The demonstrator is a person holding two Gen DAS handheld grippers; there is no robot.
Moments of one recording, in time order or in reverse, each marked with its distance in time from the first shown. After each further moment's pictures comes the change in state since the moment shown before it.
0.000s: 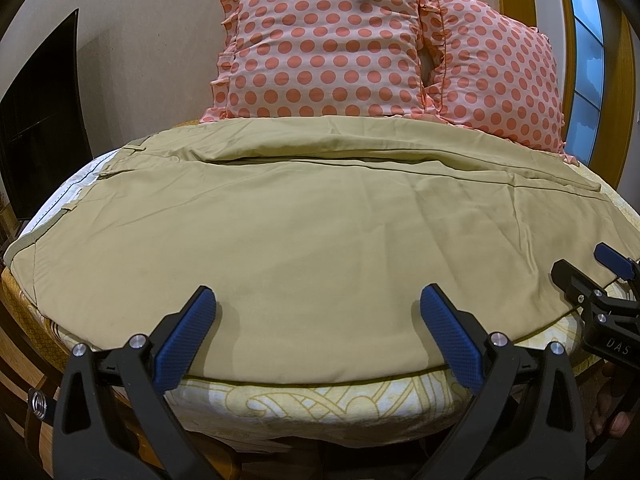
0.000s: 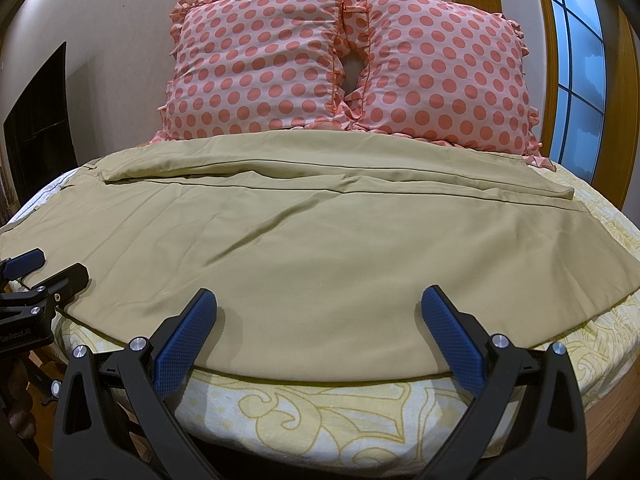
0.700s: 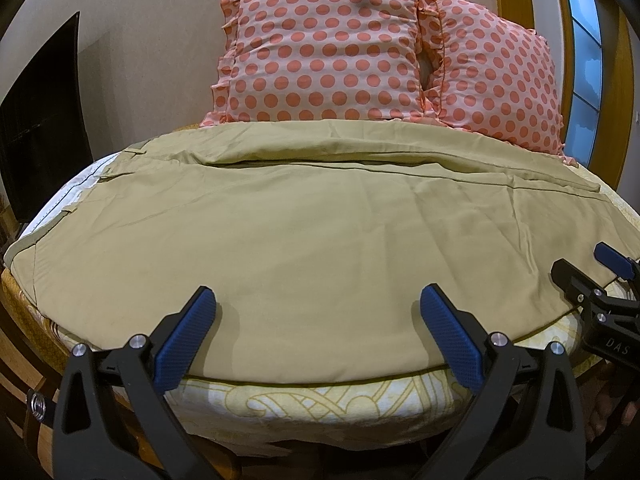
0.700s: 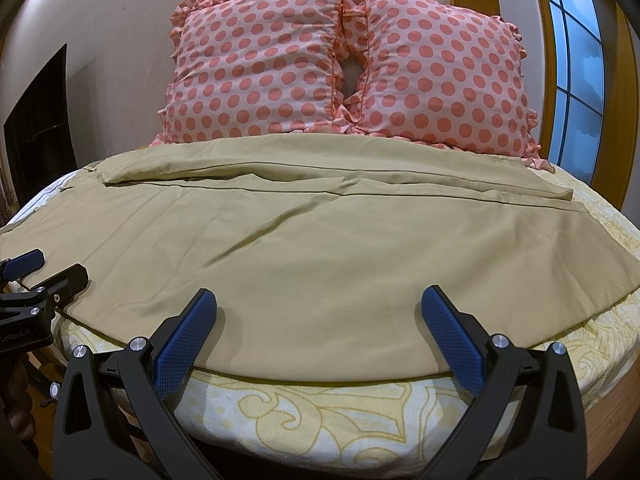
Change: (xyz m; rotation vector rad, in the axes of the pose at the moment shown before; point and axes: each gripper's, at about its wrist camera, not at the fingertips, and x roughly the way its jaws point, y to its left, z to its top) left arm 0.000 0.000 -0.001 0.006 -0.019 -0.002; right arm 0.001 0.001 0.001 -0.009 -0.004 0.014
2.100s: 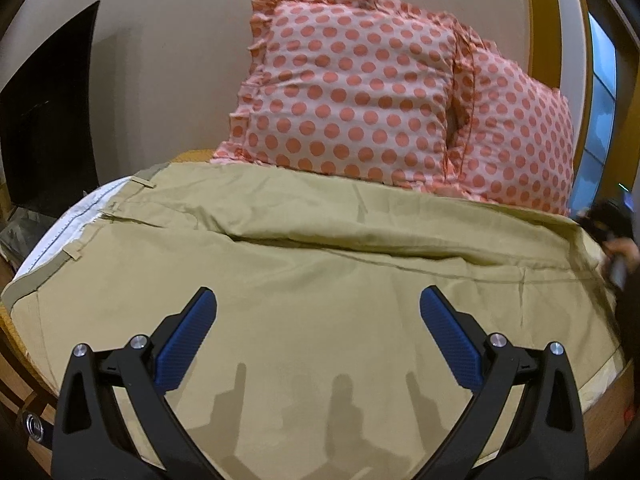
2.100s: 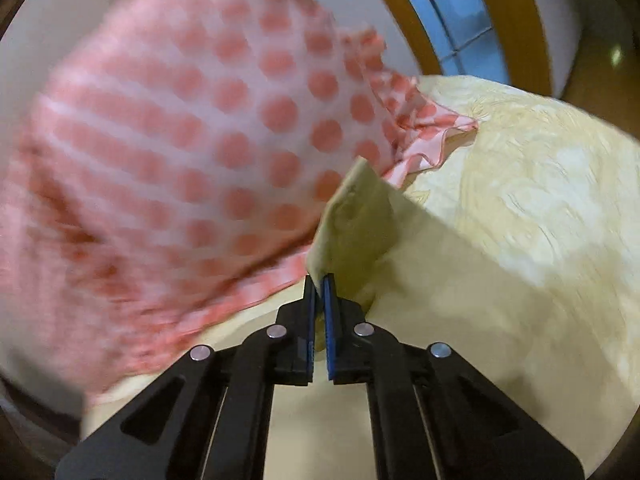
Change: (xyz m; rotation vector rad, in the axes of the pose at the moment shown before) left arm 0.002 0.048 0.071 -0.128 -0.085 -0.030; right arm 0.121 -0.356 0.106 0.832 -0.037 0.037
